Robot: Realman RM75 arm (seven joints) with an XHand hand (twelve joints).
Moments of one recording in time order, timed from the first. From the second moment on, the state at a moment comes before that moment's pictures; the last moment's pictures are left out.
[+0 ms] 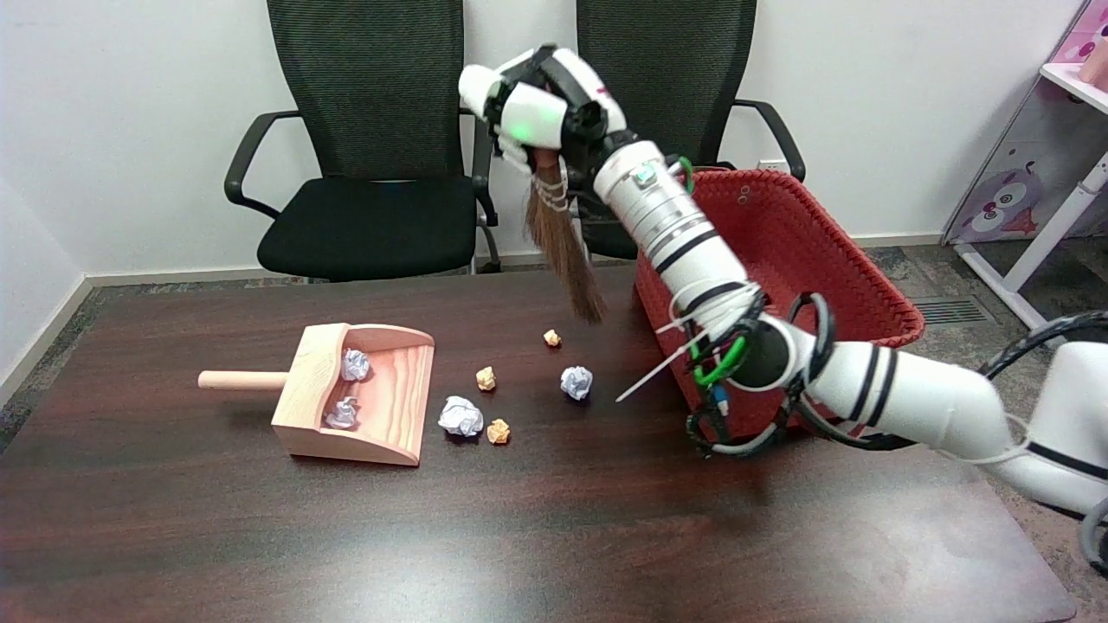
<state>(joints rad) 0.72 -0.96 0.54 -1.47 1.61 -0.67 -2.56</state>
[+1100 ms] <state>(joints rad) 0.67 -1.09 0.60 -1.21 1.61 -0.62 -2.56</state>
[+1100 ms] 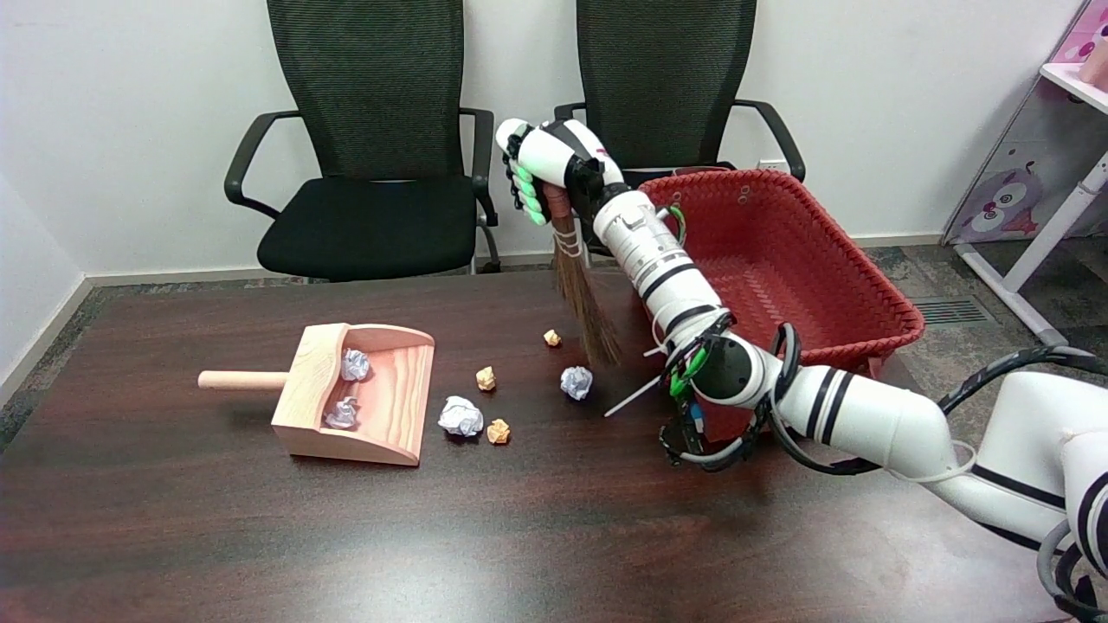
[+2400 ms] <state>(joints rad) 0.50 -1.14 0.74 -1.17 1.44 -0.58 -2.56</state>
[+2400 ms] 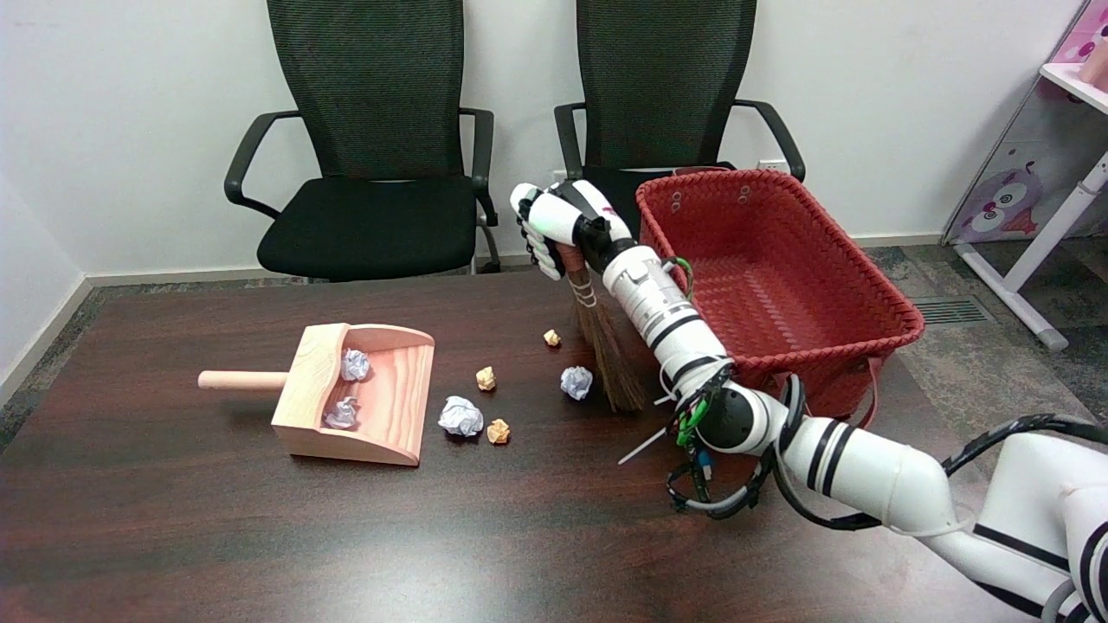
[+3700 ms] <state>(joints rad) 0.57 -1.34 0.65 -1.08 1.45 -0.52 -2.44</state>
